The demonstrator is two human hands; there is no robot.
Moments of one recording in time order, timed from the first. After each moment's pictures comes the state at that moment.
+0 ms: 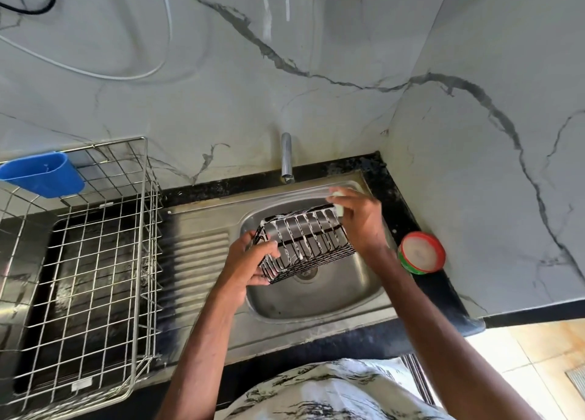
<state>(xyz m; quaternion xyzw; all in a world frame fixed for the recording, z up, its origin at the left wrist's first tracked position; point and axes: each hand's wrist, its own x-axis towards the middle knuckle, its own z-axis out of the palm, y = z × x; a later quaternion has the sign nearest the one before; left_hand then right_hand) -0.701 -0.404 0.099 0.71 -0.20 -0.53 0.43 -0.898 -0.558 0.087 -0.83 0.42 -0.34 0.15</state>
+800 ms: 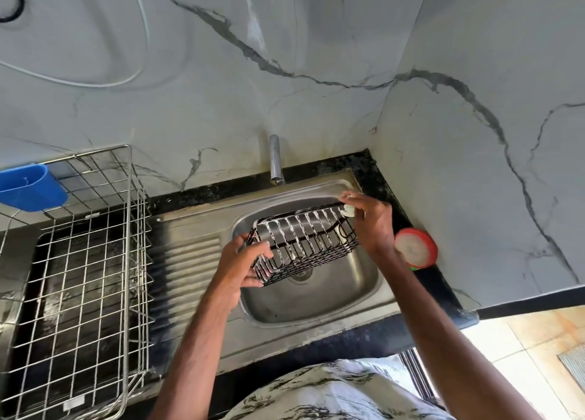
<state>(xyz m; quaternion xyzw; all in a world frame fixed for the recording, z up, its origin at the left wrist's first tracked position) -0.698 -0.416 0.090 0.71 -0.20 -0.53 0.41 -0.931 -0.570 0.073 -0.77 0.49 -0.37 0.16</state>
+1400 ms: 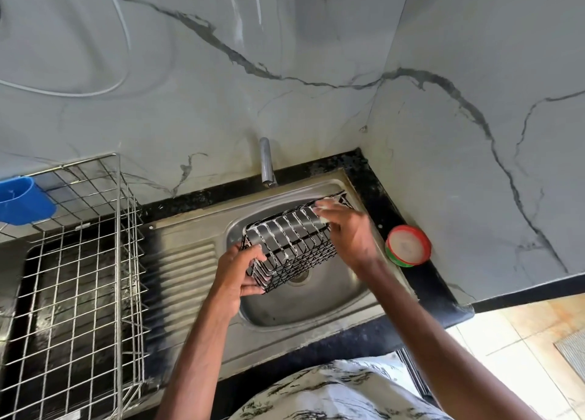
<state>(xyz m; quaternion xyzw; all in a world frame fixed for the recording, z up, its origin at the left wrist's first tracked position) -0.706 -0.416 0.086 0.72 -0.15 -0.54 0.41 -0.912 -0.544 0.074 -0.81 0.43 -0.37 0.14</state>
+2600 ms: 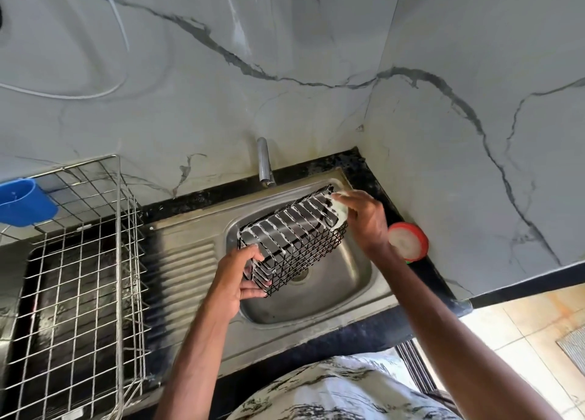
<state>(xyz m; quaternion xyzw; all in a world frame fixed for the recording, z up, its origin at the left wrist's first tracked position) -0.716 -0.404 0.112 0.70 -0.12 -0.57 0.40 -0.946 -0.577 0.056 -0.79 0.46 -0.39 0.09</state>
